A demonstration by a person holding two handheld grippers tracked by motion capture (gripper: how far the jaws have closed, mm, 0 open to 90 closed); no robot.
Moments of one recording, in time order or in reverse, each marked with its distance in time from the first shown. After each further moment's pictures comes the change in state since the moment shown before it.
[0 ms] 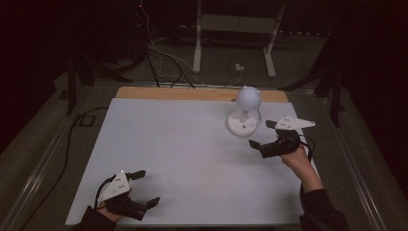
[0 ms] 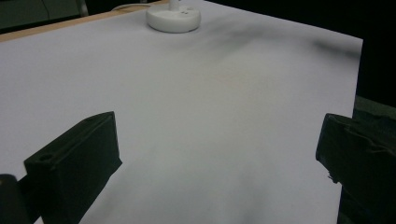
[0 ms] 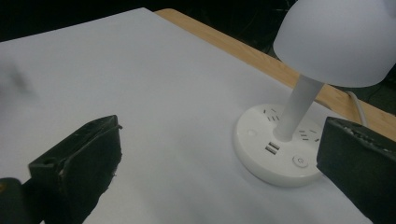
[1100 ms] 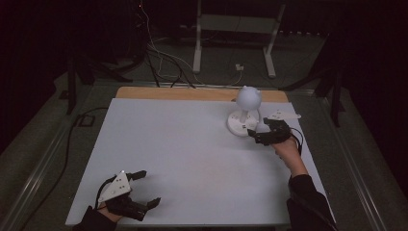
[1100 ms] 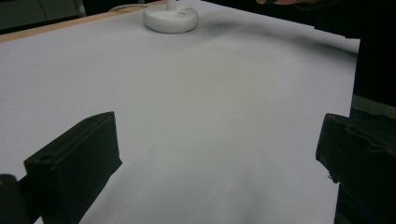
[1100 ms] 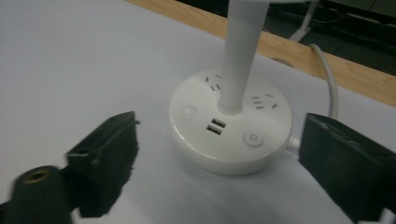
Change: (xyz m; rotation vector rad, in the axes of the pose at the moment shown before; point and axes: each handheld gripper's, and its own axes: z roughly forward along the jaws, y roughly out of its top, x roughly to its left) left arm -0.002 0.001 0.001 -0.001 -0.008 0.006; right arm -0.047 -0.029 0.058 0.088 -0.152 0.116
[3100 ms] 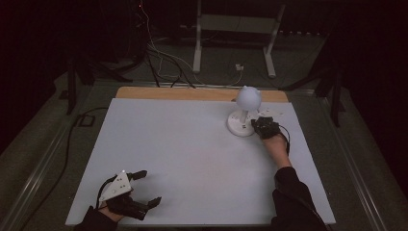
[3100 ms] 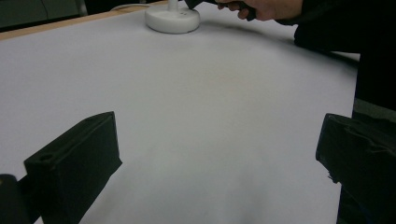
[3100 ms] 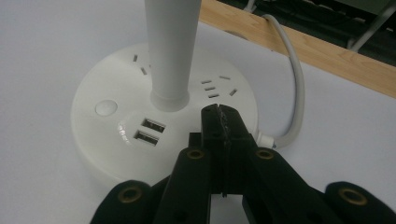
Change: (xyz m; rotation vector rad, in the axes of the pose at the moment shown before) left arm 0.000 -0.001 0.002 -0.002 0.007 -0.010; right arm -0.007 -0.009 0.056 0.080 -0.223 0.004
